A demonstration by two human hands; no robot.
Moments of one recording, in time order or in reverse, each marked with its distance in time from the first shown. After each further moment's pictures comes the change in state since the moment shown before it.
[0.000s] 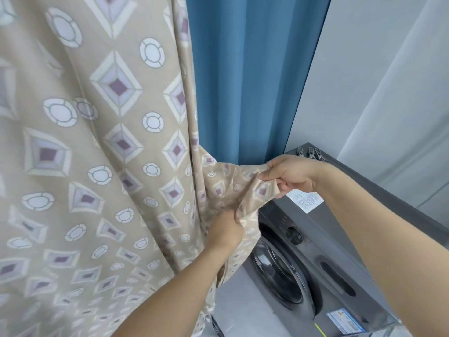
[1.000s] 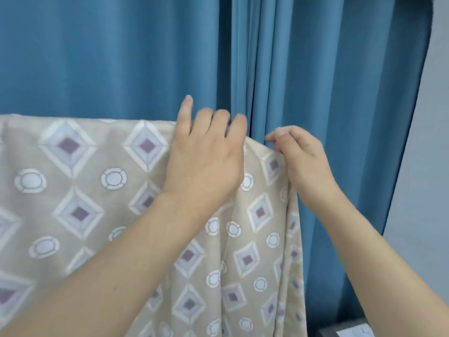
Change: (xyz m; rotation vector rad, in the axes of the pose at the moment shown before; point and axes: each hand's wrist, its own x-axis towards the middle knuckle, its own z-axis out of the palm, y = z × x) left_hand -0.098 0.148 -0.418 0.963 1.401 0.504; right_hand -0.090 -0.320 0.088 0.081 0.507 -1.258
